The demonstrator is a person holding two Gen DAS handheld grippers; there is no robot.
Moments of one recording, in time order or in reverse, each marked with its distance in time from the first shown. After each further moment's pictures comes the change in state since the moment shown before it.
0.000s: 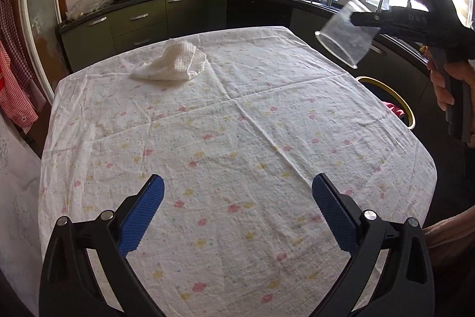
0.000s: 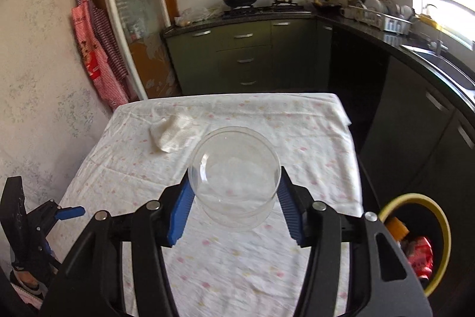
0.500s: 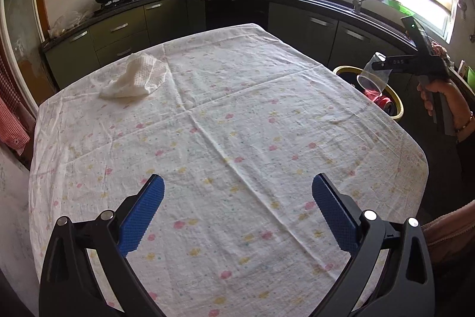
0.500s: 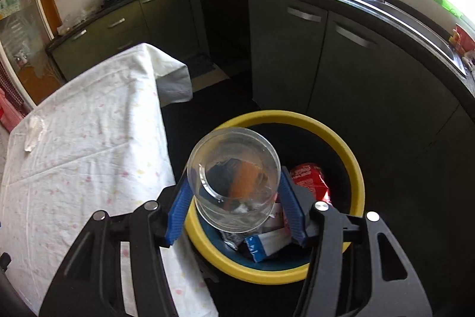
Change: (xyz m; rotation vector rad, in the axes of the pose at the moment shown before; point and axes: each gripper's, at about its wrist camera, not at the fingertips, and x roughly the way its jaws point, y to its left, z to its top) left arm 0.008 -0.053 0.013 0.096 0.010 -0.028; right arm 0.017 -0.194 -0.075 0.284 0.183 -0.385
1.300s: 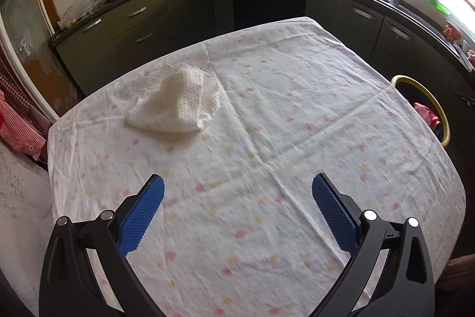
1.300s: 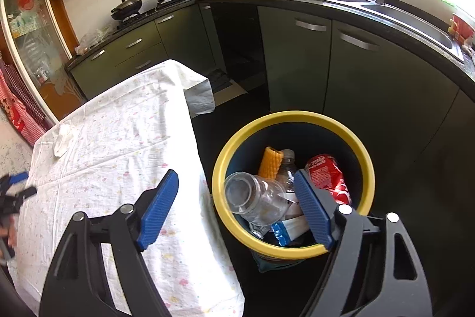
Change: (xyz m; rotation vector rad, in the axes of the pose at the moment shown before) left arm 0.074 0.094 0.092 -0.030 0.133 0.117; right arm -0.058 0.015 -0.027 0.035 -0.123 0.155
